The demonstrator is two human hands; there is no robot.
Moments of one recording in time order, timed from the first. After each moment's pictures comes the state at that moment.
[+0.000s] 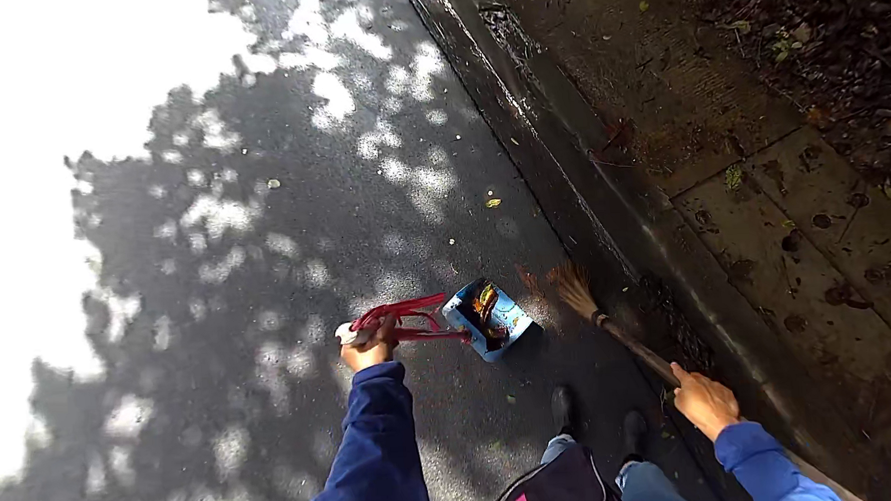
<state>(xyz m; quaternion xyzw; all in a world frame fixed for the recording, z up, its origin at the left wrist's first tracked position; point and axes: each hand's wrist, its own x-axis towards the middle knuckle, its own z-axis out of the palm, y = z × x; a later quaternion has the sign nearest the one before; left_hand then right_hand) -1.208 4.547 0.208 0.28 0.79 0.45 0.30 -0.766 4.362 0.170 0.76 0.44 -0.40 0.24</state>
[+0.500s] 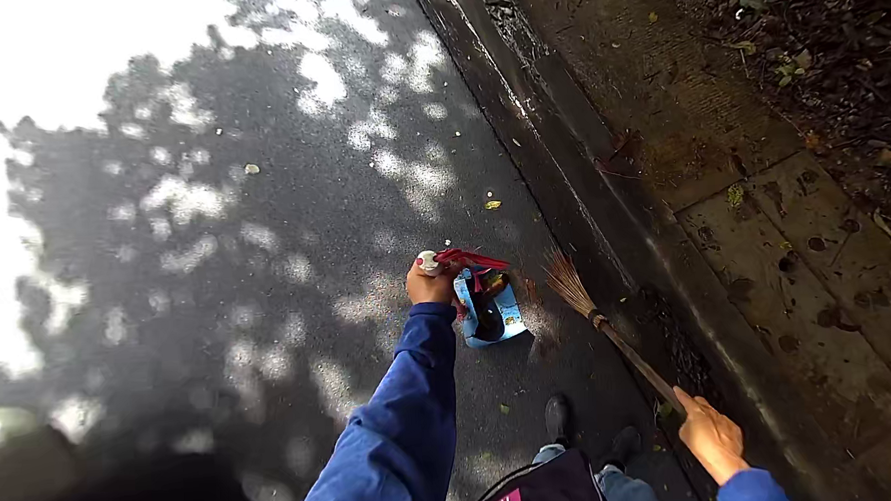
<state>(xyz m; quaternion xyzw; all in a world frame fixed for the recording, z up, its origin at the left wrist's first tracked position) -1.155 4.660 0.189 0.49 0.72 0.37 0.32 -0.801 4.376 0.179 0.80 0.41 -0.37 0.24</state>
